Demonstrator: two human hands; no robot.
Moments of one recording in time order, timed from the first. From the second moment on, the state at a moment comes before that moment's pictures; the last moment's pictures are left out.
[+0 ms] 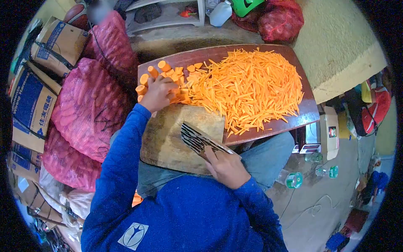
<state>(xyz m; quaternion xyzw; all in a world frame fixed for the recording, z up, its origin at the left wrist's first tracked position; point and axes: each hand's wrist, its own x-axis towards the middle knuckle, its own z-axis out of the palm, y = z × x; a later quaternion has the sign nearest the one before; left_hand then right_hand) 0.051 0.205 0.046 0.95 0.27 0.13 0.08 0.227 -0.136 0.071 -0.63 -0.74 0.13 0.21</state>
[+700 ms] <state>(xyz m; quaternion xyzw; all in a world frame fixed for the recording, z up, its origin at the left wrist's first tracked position) 0.089 0.214 0.058 0.98 0.19 -0.07 -0.03 0.220 -0.140 0.042 -0.62 -0.74 0.14 0.22</state>
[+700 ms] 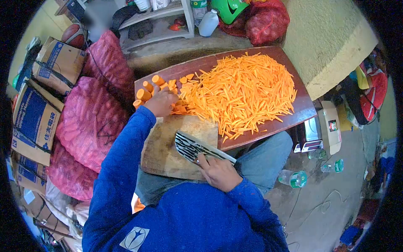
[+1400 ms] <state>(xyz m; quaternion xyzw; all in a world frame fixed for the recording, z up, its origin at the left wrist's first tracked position) 0.020 0.164 0.049 0.74 0.36 0.27 0.51 0.228 -0.146 0.068 -0.64 -0.67 0.20 0.32</state>
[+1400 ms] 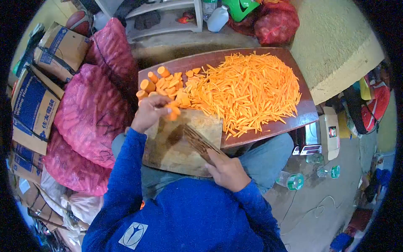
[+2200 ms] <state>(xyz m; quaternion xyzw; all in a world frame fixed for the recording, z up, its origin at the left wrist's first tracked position) 0.010 0.034 0.027 0.85 0.33 0.27 0.29 0.222 -0.118 0.100 -0.64 -0.54 0.42 0.35</state>
